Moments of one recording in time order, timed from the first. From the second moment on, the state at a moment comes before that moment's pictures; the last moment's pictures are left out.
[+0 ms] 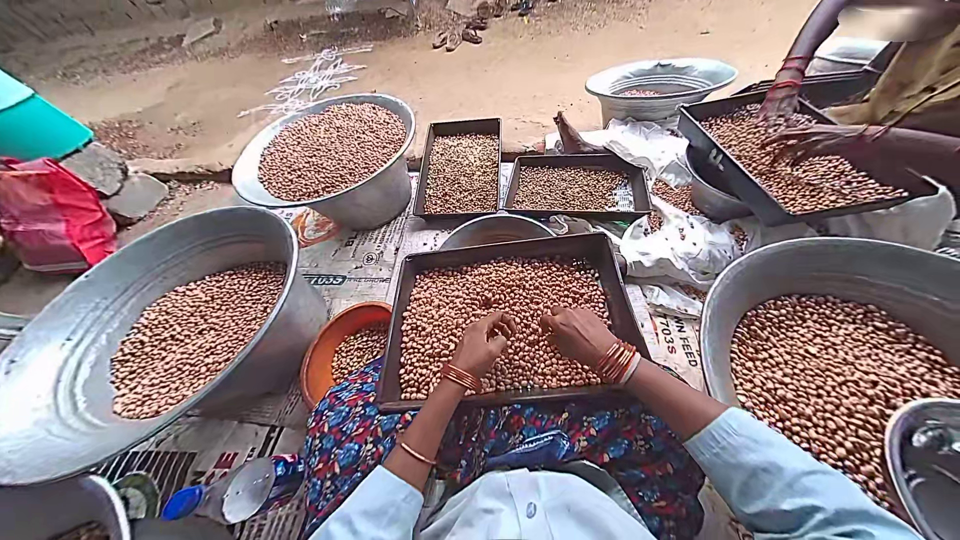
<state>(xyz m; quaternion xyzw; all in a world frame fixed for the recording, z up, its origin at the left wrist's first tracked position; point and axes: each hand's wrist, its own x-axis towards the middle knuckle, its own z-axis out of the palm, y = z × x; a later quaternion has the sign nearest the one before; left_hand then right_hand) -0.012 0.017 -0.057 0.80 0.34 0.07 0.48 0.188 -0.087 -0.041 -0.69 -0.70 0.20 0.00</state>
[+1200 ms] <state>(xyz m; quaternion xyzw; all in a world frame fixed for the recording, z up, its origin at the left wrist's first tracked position) -0.048 0.009 -0.052 0.91 0.33 -0.10 0.25 0.154 -0.105 -0.033 -0.64 -0.72 0.27 -0.08</state>
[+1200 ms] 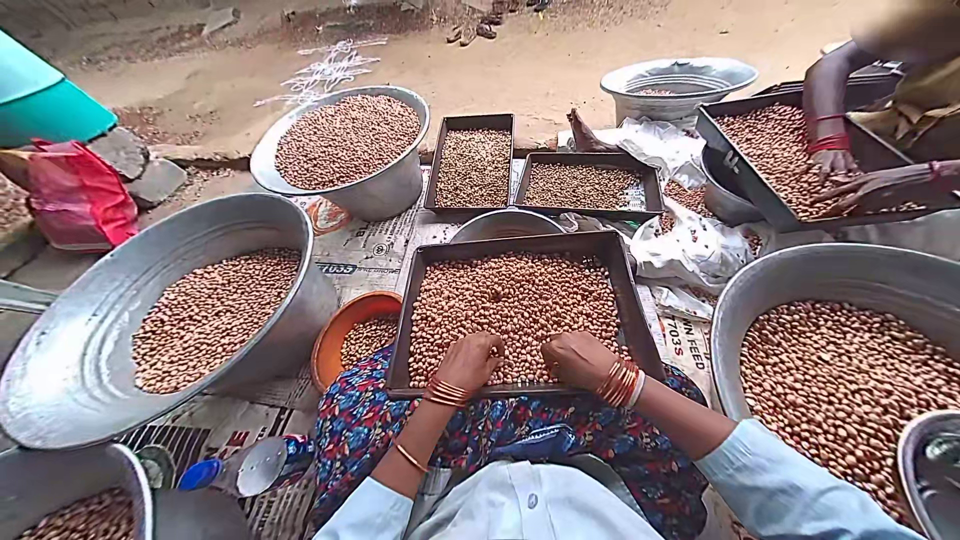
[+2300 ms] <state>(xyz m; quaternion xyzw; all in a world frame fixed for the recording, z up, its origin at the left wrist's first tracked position) -0.036 0.005 -0.058 0.92 0.31 -0.10 0.23 0.166 -0.102 -0.034 -0.64 -0.73 0.25 -0.07</state>
